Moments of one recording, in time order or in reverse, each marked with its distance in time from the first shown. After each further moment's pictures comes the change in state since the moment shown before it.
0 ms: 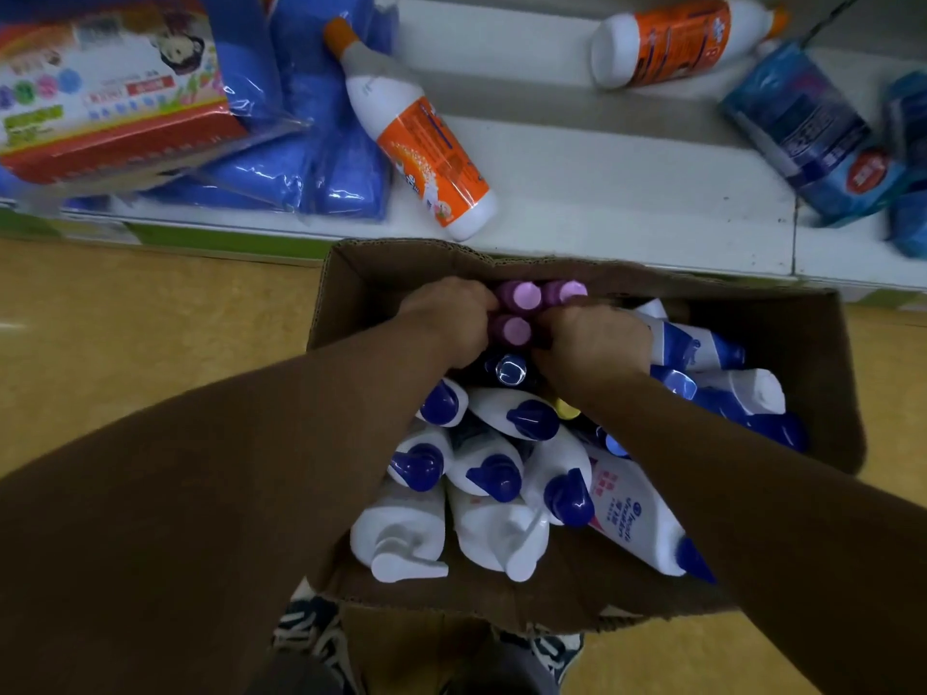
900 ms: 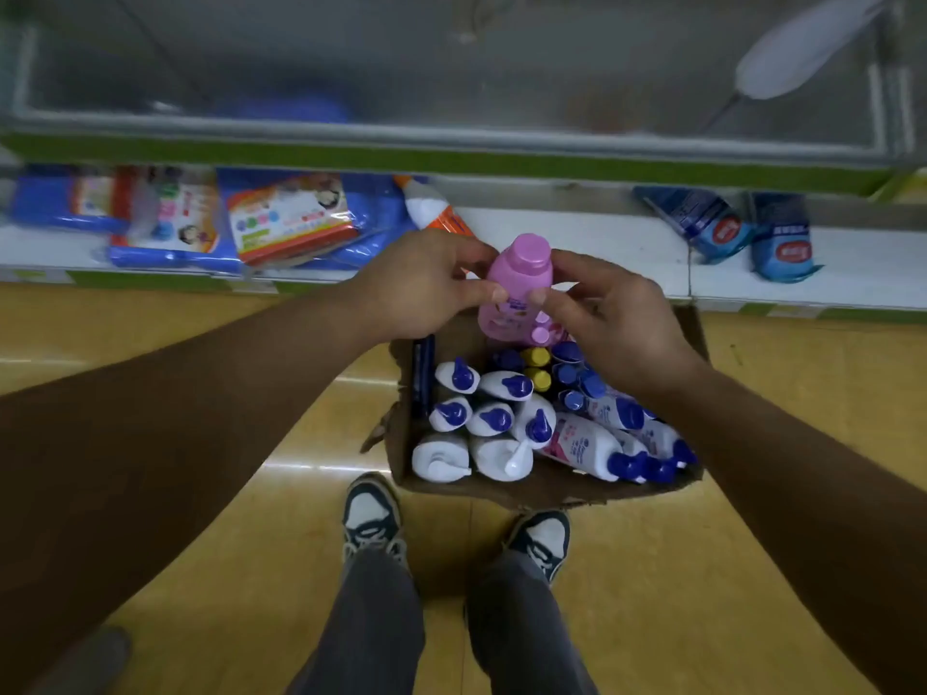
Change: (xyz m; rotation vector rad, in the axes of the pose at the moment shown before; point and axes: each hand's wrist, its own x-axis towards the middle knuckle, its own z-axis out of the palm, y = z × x) left_hand -0.232 0.059 -0.221 -0.394 0.204 0.178; right_hand -0.183 0.004 -0.224 0.843 0.212 -0.215
